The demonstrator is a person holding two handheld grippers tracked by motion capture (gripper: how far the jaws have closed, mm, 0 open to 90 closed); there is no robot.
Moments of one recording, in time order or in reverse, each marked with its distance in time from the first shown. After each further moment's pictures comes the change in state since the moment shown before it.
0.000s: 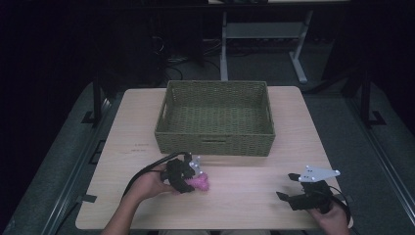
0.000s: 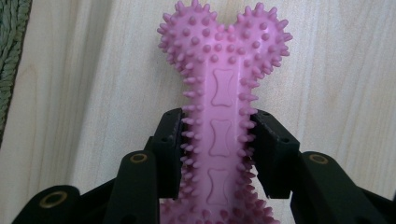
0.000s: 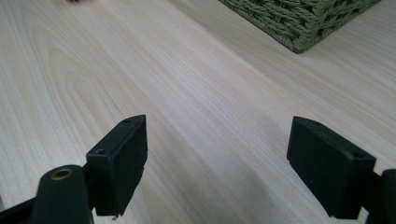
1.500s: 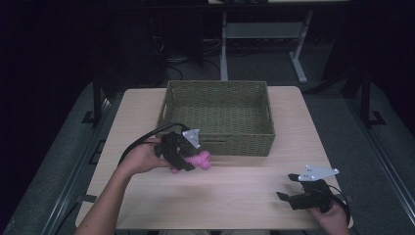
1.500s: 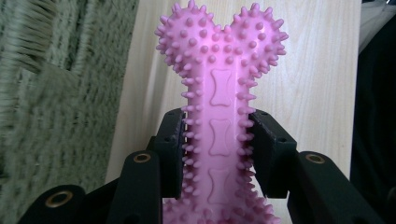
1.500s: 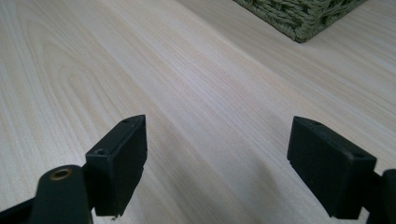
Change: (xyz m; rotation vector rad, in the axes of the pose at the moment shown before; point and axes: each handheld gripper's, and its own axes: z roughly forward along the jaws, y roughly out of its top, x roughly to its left) left arm 0.028 0.032 -0.093 -0.082 -0.037 0.059; right arm -0.005 -0.003 0.005 0.019 0.014 0.013
